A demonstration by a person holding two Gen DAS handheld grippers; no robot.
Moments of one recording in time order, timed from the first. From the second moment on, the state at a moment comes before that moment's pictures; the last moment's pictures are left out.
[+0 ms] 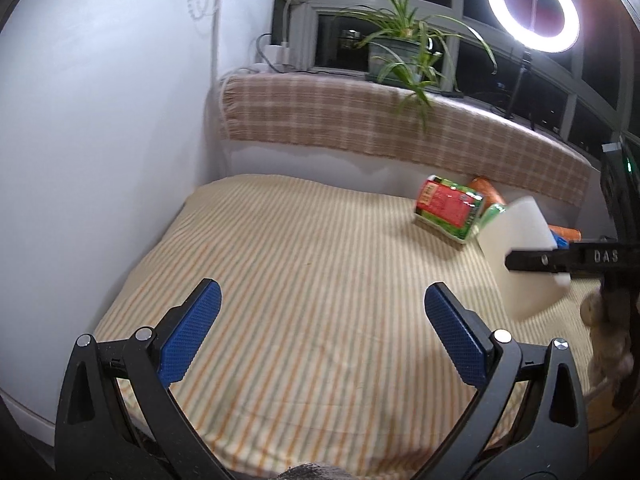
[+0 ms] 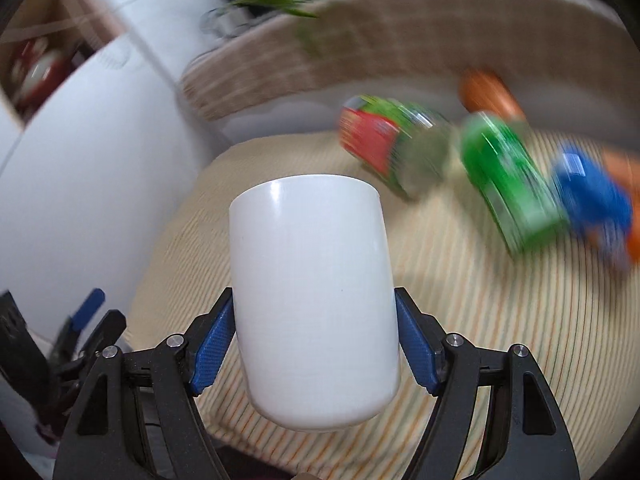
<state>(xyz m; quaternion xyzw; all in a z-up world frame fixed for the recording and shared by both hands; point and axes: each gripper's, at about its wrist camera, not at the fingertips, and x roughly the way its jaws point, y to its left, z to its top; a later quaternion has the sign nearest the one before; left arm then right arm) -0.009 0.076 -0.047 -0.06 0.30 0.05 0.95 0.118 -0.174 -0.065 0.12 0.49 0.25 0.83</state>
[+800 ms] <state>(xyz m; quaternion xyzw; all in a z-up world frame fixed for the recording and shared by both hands) 0.007 0.005 -0.039 -0.05 0.32 -0.04 0.94 0.103 -0.264 -0.137 0.34 0.52 0.15 0.77</state>
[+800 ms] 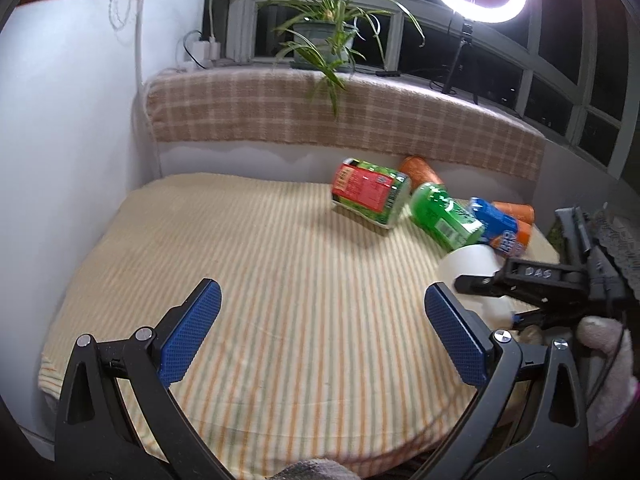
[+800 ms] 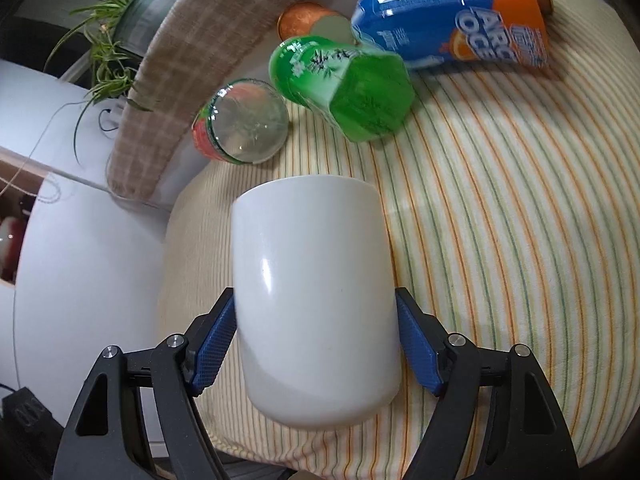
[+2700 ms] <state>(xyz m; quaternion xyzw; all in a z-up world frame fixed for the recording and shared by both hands) 0.166 -0.117 -0.130 -0.20 0.60 -0.29 0.71 -0.043 -0.397 -0.100 0.30 0.39 -0.03 0.87</state>
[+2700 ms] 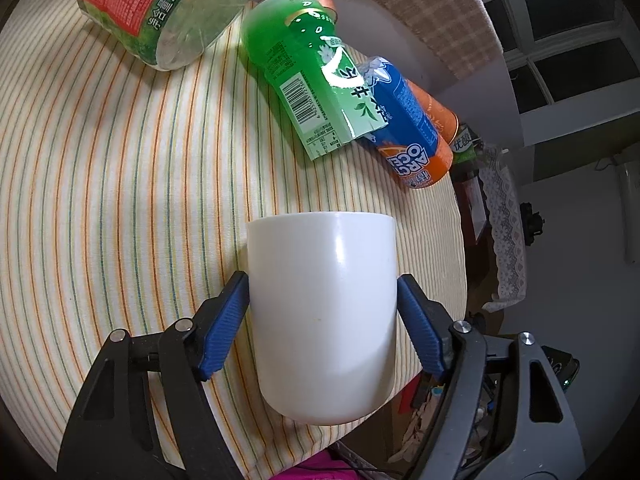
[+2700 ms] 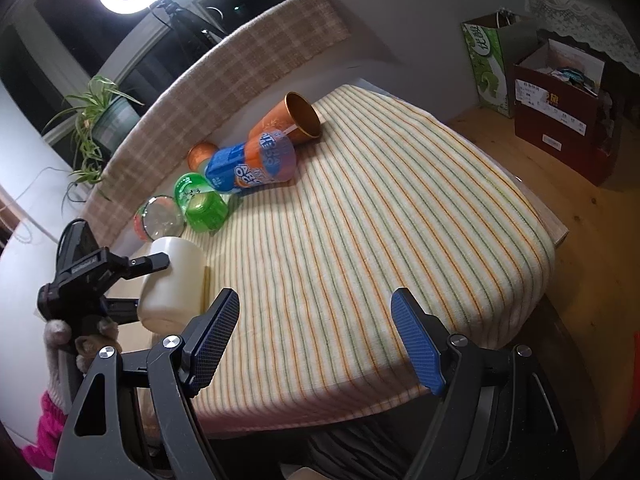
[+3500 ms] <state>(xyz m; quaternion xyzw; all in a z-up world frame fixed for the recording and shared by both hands) 0.117 -0.099 -0.078 -0.07 0.46 -0.23 0.85 -0.036 -0.368 -0.096 0.28 0.40 0.00 0.87</state>
